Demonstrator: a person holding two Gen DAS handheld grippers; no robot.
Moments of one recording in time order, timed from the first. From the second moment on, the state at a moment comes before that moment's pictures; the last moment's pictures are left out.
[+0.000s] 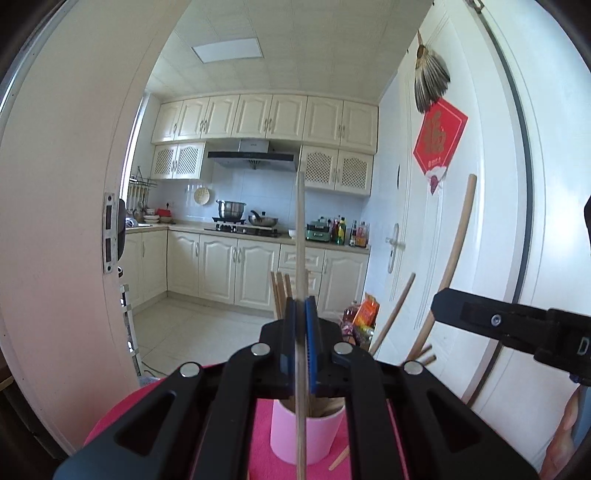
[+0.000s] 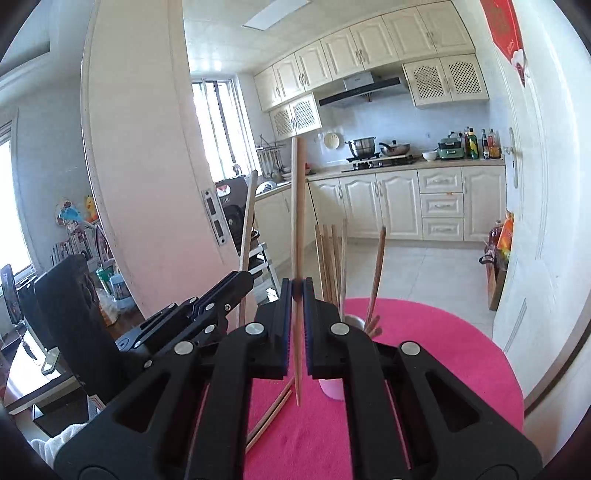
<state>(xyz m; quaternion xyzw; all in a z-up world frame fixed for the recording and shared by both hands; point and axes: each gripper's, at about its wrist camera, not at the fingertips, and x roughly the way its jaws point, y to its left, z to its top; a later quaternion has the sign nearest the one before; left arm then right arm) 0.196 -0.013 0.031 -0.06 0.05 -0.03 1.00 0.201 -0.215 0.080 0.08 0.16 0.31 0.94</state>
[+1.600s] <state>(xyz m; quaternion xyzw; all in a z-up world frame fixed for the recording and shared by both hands) 0.257 0.005 0.010 -0.08 0.04 0.00 1.00 0.265 -0.192 0.060 0.03 0.13 0.23 0.96</state>
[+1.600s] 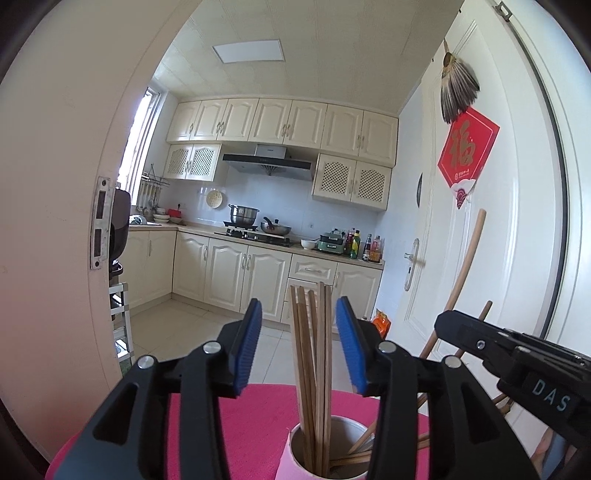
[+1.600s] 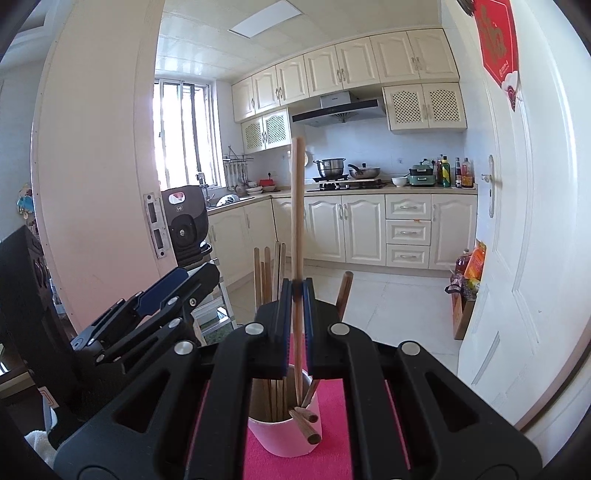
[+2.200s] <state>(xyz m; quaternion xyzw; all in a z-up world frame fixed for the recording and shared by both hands) 0.176 0.029 0.034 -0.06 0.07 0.03 1.00 0.202 -0.199 0.088 0.03 0.11 0.20 0.97</state>
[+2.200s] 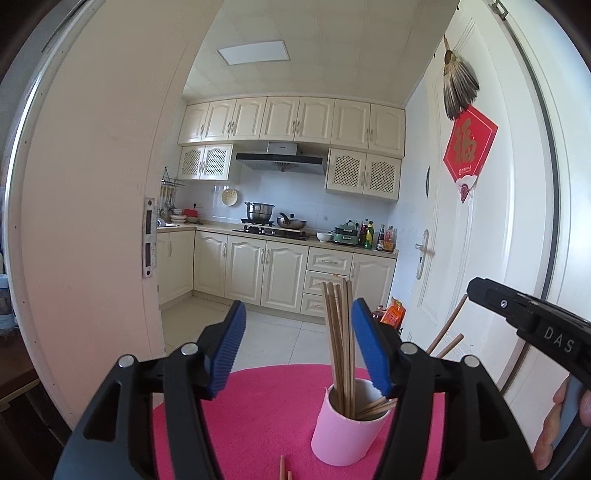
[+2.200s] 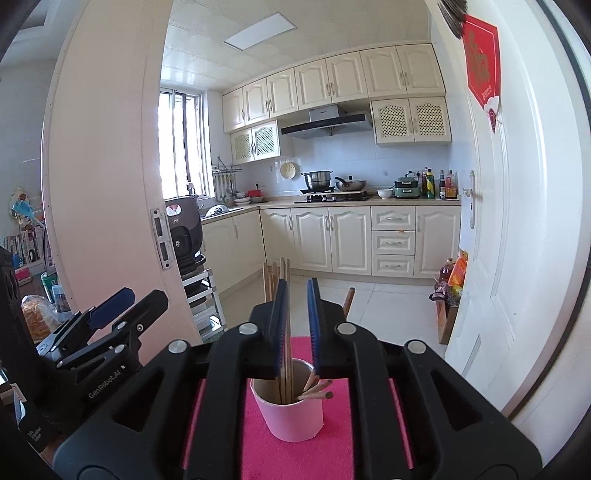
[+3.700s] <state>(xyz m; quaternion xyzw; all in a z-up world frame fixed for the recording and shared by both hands) 0.228 0.034 -0.136 -0.04 0.55 -0.03 0.84 0.205 -0.162 -0.069 0.01 0.45 0.23 0.86</state>
